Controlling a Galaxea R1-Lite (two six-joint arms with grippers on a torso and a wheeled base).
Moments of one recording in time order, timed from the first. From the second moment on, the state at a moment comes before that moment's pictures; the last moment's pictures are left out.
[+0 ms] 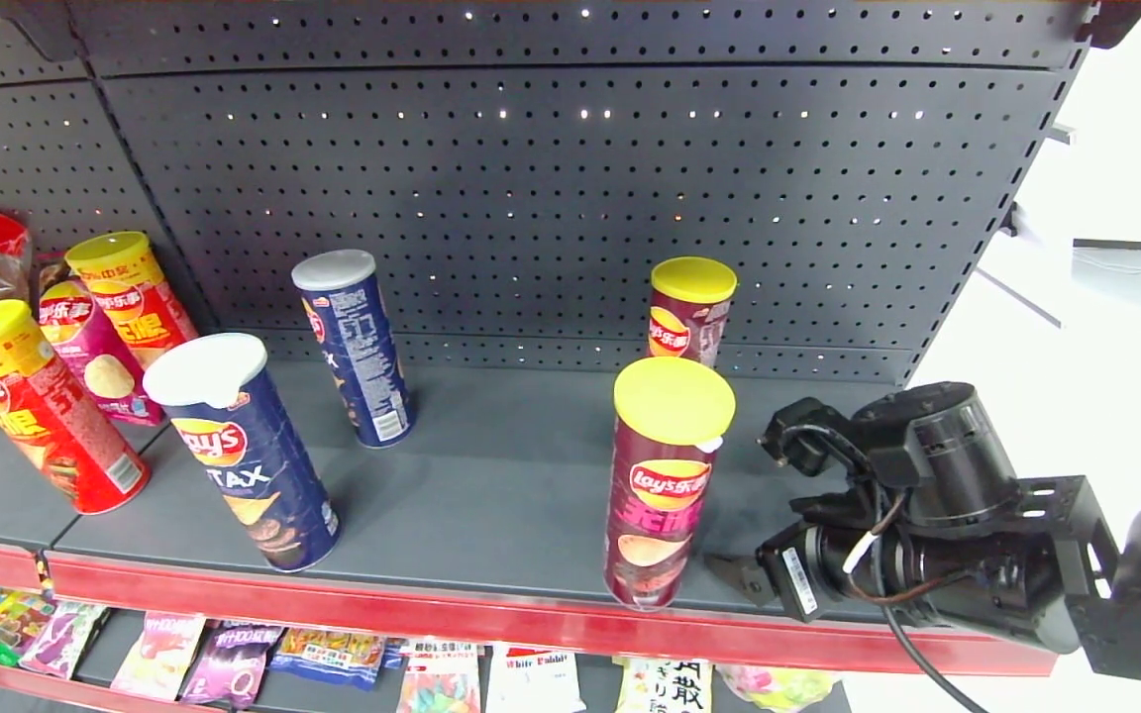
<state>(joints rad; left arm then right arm) 0.00 0.00 0.00 0.00 0.02 -0.01 0.65 1.65 -0.67 -0.25 -0.18 0.05</state>
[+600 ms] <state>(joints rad) 0.00 0.00 0.00 0.00 0.02 -0.01 0.40 1.17 -0.46 -0.23 -0.11 0.04</state>
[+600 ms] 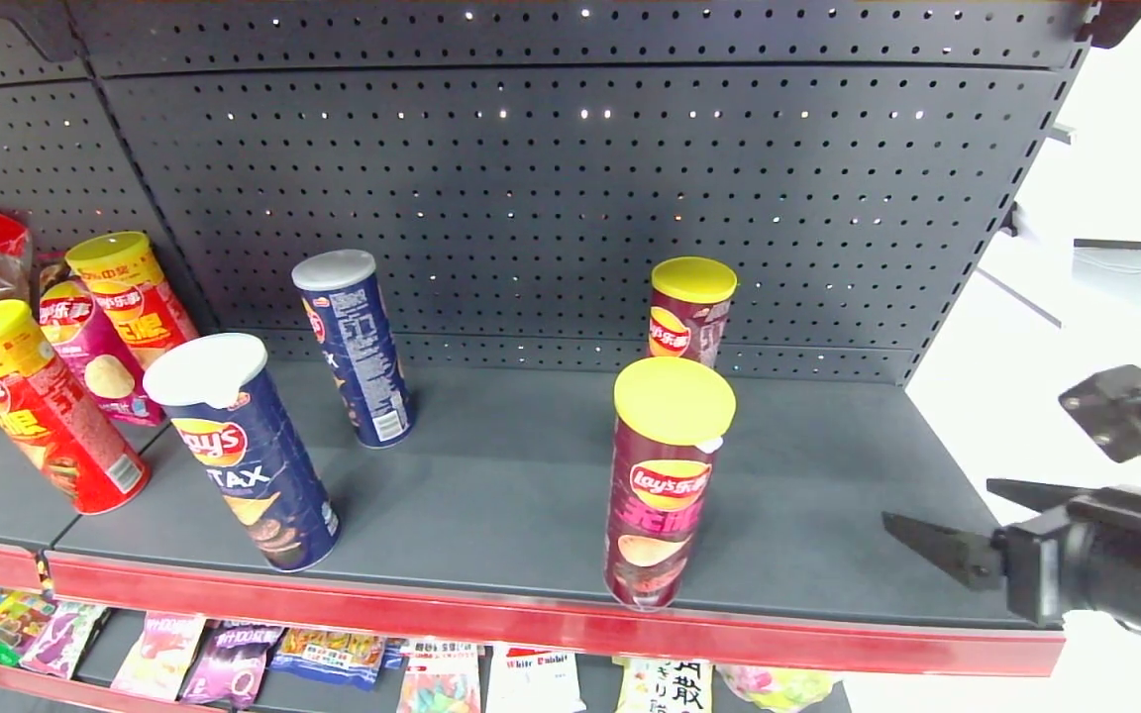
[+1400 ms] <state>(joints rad) 0.00 0.00 0.00 0.00 0.02 -0.01 -0.03 0.16 -0.22 0.17 0.06 -0.06</state>
